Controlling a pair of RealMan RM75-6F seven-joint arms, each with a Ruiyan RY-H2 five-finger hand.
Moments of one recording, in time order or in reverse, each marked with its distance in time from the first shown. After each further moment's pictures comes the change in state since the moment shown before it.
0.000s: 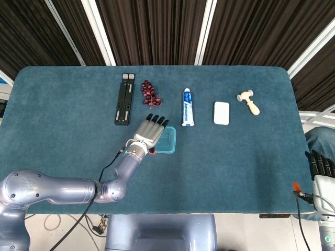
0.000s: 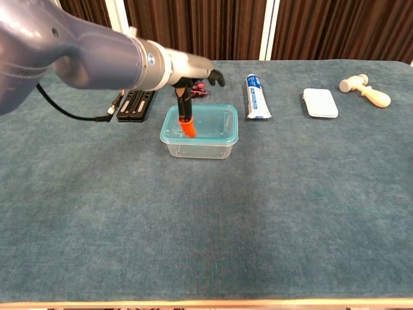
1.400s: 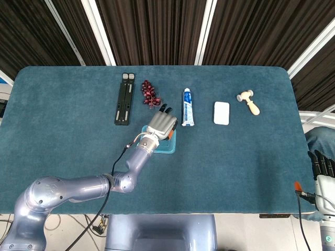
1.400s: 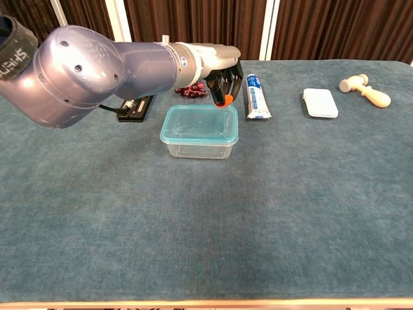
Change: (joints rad) left arm 0.018 -0.204 -0.061 0.366 0.291 -0.108 -0.204; right arm -0.004 0.001 0.009 -0.010 0.024 -0.004 0.013
